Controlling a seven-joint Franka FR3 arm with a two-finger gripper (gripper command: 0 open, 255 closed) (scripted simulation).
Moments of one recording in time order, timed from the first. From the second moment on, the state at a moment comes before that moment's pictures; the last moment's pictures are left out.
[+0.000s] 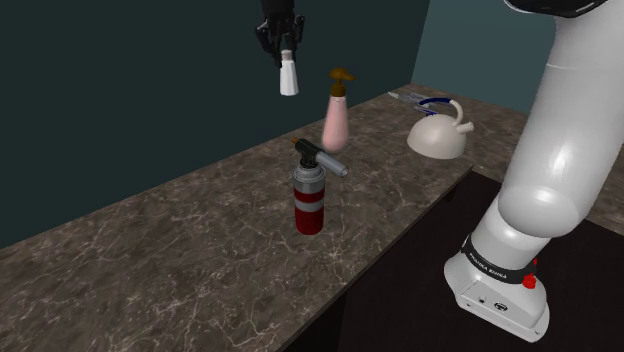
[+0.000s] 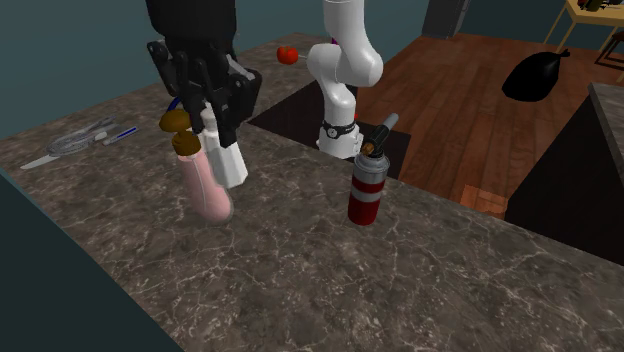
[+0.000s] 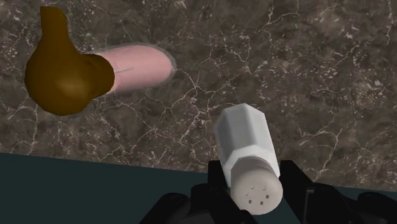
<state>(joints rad) -0.06 0.18 0.25 -1.40 -0.17 1.59 0.23</state>
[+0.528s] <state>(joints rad) -0.17 0.02 0.17 -1.60 -0.12 1.66 0.04</state>
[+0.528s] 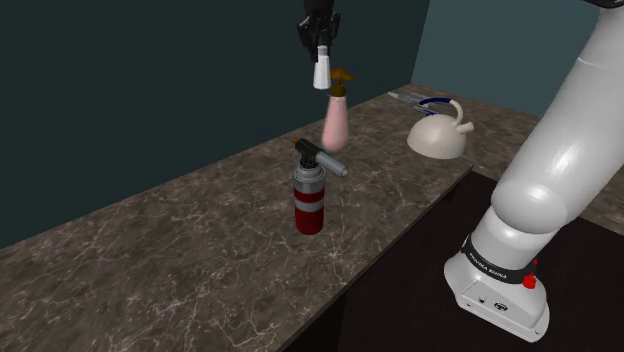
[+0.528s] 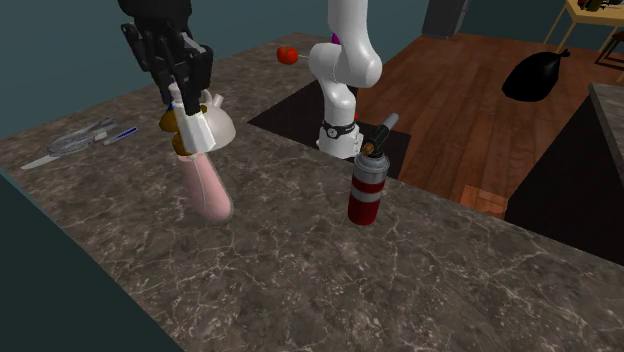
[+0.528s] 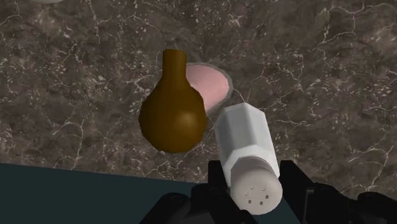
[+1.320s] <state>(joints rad) -0.31 -0.09 0.02 -1.74 -0.10 1.72 -0.24</state>
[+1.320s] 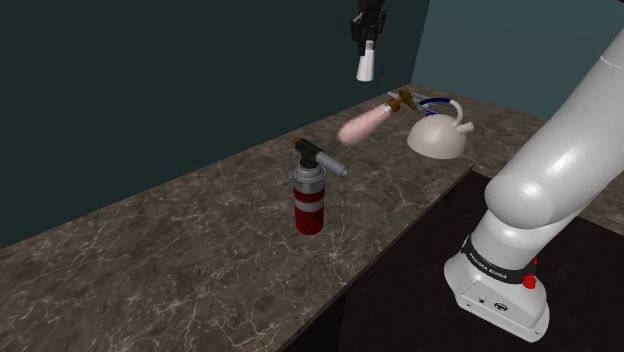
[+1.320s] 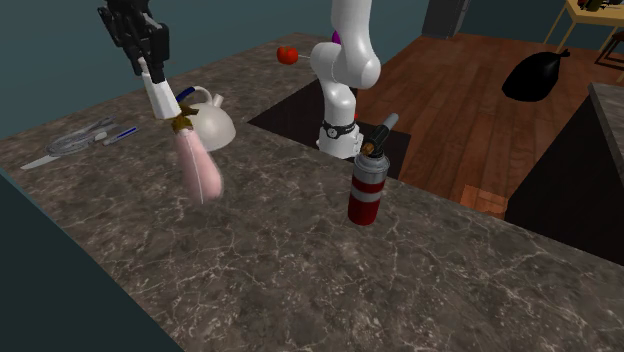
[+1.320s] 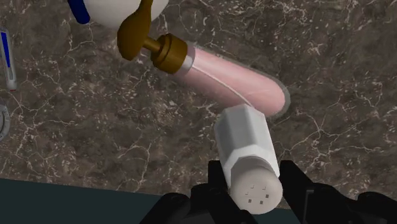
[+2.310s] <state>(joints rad) -0.39 -0.10 -0.08 -1.85 -0.10 1.84 -0.42</state>
